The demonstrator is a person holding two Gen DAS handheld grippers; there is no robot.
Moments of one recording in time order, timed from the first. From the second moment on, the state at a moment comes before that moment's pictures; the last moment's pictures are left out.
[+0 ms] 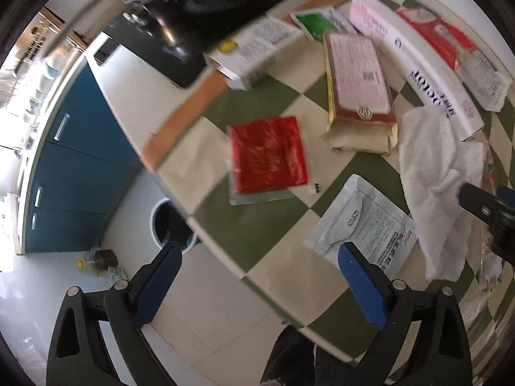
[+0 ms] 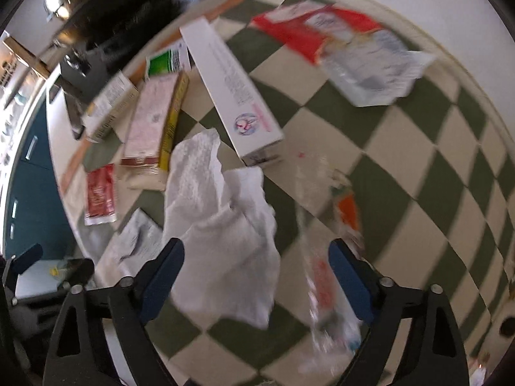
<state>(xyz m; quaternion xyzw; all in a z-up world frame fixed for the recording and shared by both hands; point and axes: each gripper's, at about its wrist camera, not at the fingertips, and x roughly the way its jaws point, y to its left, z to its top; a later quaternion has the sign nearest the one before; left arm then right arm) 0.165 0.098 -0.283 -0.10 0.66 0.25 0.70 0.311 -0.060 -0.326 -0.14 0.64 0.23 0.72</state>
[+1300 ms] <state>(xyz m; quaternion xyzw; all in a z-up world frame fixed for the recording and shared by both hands) 0.178 0.060 -0.213 -0.10 0.63 0.17 0.75 0.340 -0.117 -0.269 -0.08 0.61 0.25 0.75</state>
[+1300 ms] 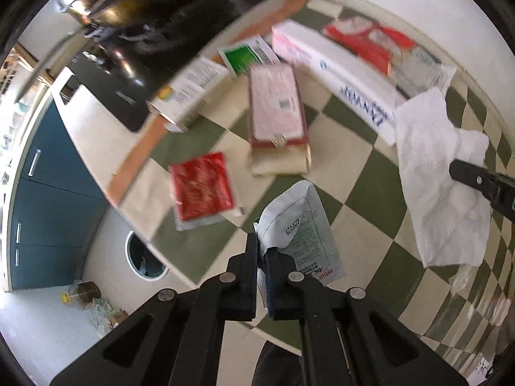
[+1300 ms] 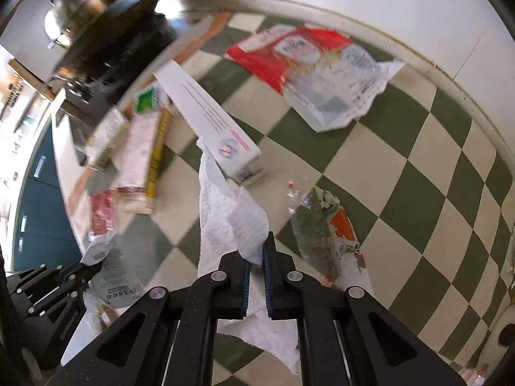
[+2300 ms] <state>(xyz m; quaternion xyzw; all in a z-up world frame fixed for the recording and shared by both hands) -0.091 0.449 -0.307 -0.27 0.56 0.35 0.70 0.072 0.287 -0.344 -0.15 0.61 0.39 0.67</state>
